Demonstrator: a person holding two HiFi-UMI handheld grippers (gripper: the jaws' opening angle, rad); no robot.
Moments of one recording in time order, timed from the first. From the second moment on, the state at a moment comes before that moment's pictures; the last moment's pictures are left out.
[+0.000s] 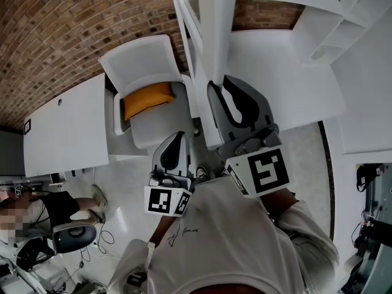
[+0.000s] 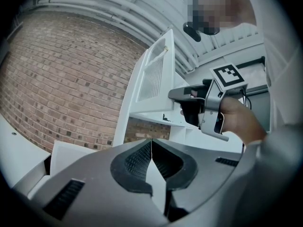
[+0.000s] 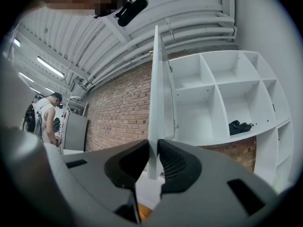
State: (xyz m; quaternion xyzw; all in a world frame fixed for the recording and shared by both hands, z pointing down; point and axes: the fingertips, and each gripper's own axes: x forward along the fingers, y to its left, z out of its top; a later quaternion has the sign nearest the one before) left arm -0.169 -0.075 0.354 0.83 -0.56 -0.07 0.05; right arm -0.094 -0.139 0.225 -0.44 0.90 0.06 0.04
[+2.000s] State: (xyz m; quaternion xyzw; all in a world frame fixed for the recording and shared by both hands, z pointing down) left arm -0.150 -0.088 0.358 0.84 -0.54 -0.06 0.06; right arm -0.042 -0.157 0.228 -0.46 0.88 0.05 0.05
